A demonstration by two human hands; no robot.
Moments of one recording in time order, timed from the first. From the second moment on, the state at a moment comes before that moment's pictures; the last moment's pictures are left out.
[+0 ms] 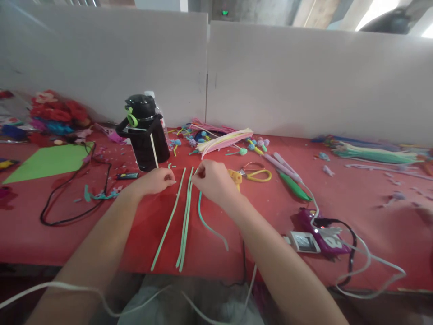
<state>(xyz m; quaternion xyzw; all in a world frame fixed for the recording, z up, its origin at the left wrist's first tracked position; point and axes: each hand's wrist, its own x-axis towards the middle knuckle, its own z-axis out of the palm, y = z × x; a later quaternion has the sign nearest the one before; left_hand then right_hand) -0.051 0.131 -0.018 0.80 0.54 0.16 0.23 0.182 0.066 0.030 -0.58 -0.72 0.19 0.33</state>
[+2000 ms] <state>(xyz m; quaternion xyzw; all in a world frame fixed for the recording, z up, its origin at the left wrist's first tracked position) -0.063 0.117 0.010 0.69 0.69 0.20 0.13 0.102 0.150 -0.029 -0.48 -0.86 0.13 0.09</state>
